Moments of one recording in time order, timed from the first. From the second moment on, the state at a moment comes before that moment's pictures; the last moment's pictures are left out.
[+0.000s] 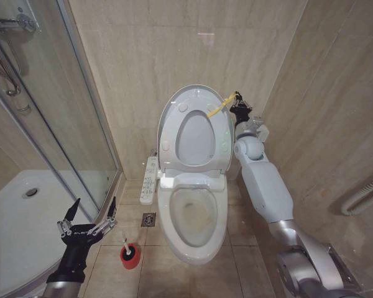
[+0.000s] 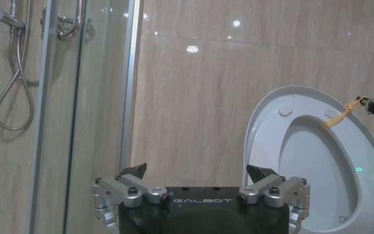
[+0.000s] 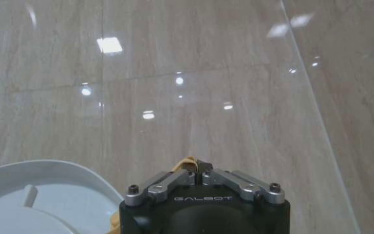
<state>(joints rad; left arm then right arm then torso) 1.85 -1.33 -0.66 -2.45 -0.31 -0.14 -0.08 -0.29 1.33 0.35 1.28 0.38 0.11 0.16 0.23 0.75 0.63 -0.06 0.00</state>
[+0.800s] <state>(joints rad) 1.85 -1.33 -0.66 -2.45 -0.31 -0.14 -0.08 -0.53 1.19 0.38 1.61 0.53 -0.01 0.21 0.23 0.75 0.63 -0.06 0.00</state>
